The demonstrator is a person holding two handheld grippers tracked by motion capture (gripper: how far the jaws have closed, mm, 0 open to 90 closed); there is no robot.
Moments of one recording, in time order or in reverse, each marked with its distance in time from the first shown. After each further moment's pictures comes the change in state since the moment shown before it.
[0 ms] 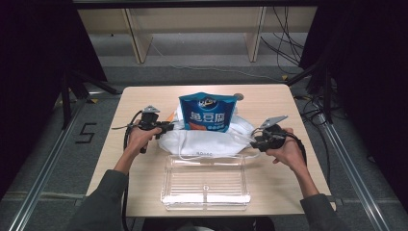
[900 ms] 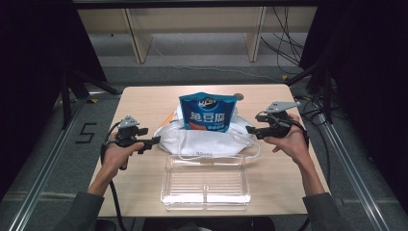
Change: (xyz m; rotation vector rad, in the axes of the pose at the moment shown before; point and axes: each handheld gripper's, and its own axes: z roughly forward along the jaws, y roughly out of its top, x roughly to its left) left arm -0.044 -0.030 -0.098 -0.040 0.074 0.028; right arm 0.007 0.041 -0.041 -0.223 0.004 -0.001
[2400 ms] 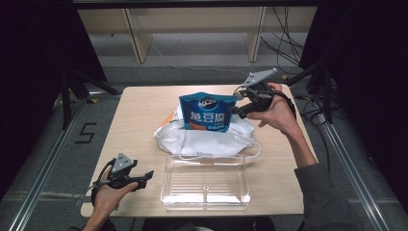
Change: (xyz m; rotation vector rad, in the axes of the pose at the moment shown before) left arm -0.040 -0.086 -0.040 0.065 0.117 0.043; right arm 0.022 0.106 0.005 0.048 0.017 -0.204
